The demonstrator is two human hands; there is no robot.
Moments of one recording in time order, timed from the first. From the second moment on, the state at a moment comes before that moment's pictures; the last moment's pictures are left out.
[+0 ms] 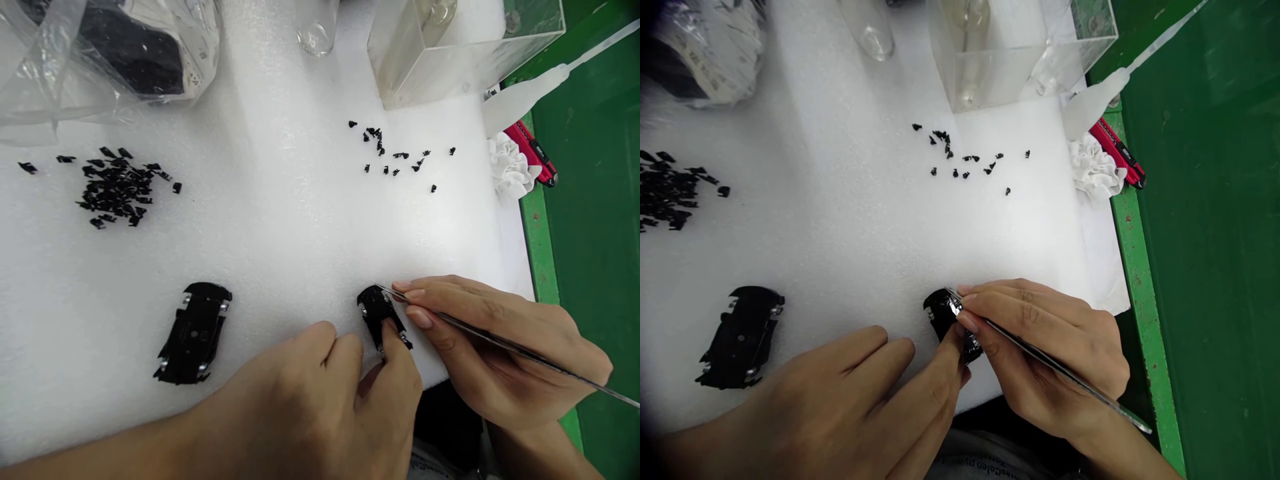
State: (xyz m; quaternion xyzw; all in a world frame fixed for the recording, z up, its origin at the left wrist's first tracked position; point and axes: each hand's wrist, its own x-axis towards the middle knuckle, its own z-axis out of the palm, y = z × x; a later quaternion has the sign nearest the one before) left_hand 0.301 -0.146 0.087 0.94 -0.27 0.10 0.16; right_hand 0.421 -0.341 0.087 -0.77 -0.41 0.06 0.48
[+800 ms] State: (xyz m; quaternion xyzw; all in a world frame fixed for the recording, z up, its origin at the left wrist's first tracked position) left_hand 0.303 -0.143 0.091 0.94 -0.28 0.11 0.16; right_hand 0.414 -0.344 0.089 -0.80 -0.38 0.02 0.46
